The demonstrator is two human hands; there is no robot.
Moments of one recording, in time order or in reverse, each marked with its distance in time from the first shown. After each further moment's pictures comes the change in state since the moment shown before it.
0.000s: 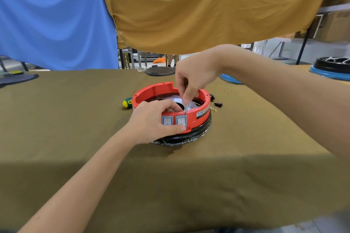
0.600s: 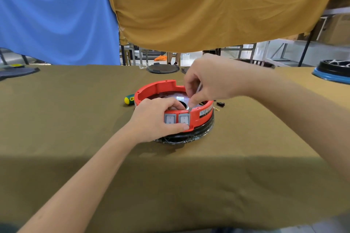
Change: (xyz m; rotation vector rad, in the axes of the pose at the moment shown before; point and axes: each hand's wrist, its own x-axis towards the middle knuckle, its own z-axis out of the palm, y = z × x) left_hand 0.000 -0.005 0.004 0.035 0.064 0.047; right_hand -0.036 -0.004 0.032 -0.057 0.423 -0.082
